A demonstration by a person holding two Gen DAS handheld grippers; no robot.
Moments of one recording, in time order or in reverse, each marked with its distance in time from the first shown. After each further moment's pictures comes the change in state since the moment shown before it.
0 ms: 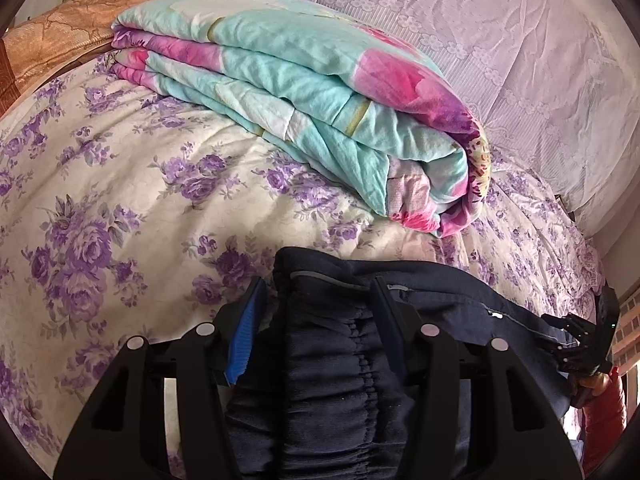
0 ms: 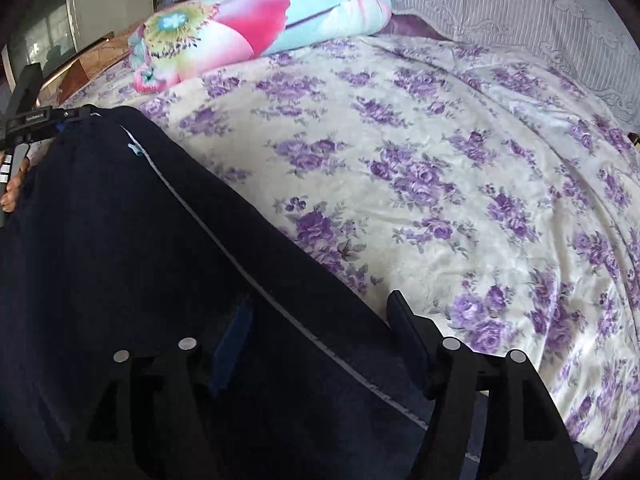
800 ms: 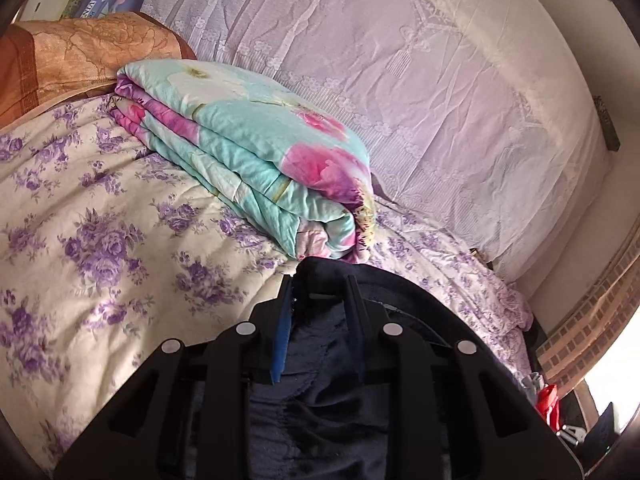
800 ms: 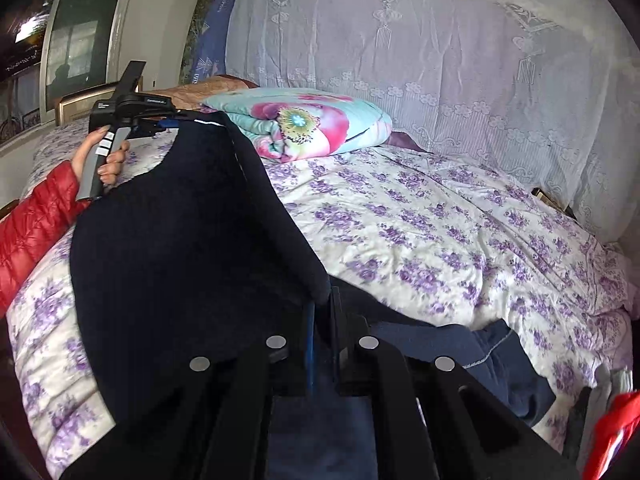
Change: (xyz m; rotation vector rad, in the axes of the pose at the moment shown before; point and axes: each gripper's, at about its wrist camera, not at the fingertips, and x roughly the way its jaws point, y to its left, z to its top) left arm -0.105 -0.002 -0.032 -0.072 -0.253 -0.279; right arm -0.208 0.182 -0.144 -0.050 -0.348 -0.170
